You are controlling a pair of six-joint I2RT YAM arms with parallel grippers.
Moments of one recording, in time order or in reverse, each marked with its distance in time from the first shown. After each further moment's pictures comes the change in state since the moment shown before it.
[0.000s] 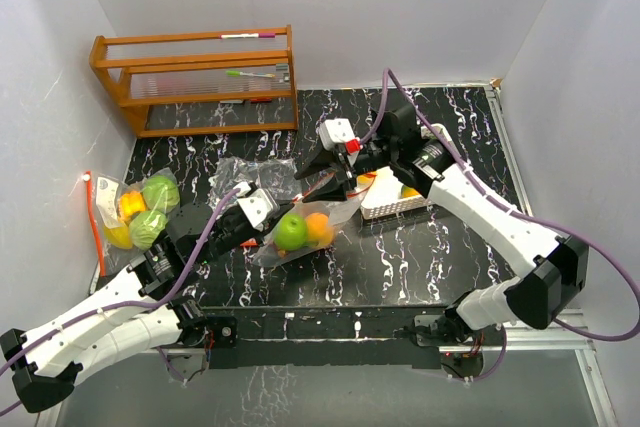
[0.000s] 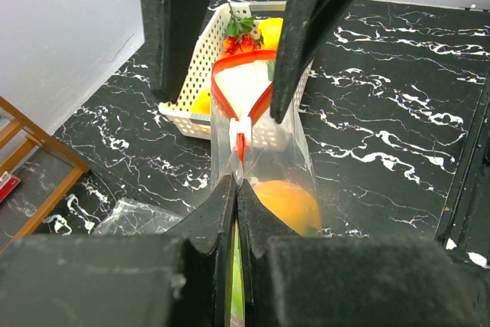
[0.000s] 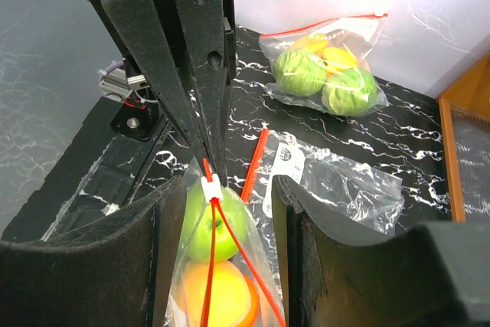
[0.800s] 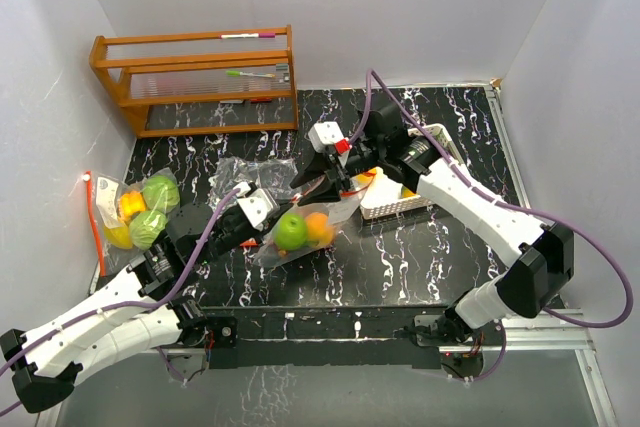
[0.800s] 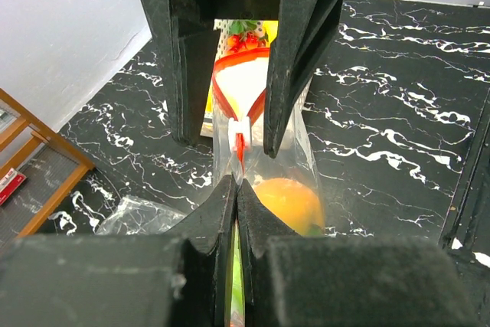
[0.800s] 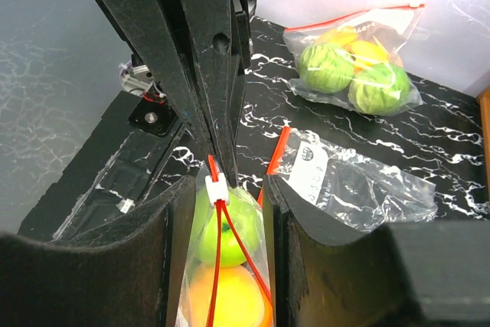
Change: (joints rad) left arm 0.000 -0.001 0.000 -0.004 -0.013 0.007; right arm 0.015 0.074 0.028 -0.031 -0.047 -0.038
